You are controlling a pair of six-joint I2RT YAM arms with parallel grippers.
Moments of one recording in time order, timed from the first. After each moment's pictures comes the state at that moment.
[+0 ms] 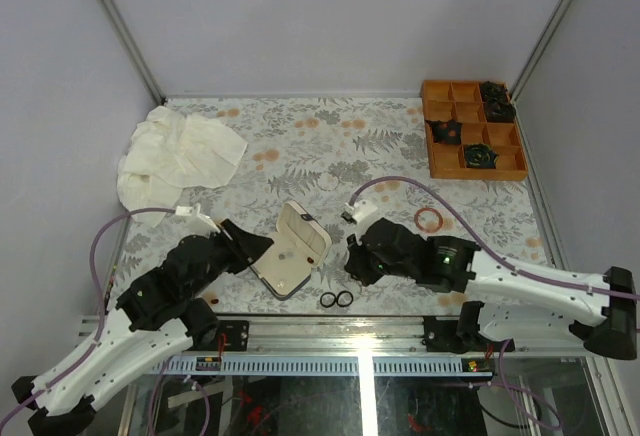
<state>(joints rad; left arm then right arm) -0.82 0.33 0.54 -0.65 -0.26 -1.10 1.20 1.07 0.87 -0.56 0.15 0.52</state>
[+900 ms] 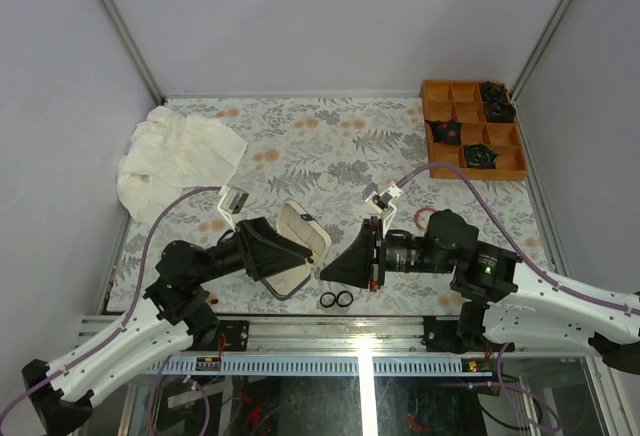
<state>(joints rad) -0.82 0.44 0.37 0.37 0.47 -1.24 1.20 0.82 0.85 -0.05 -0.32 0.68</state>
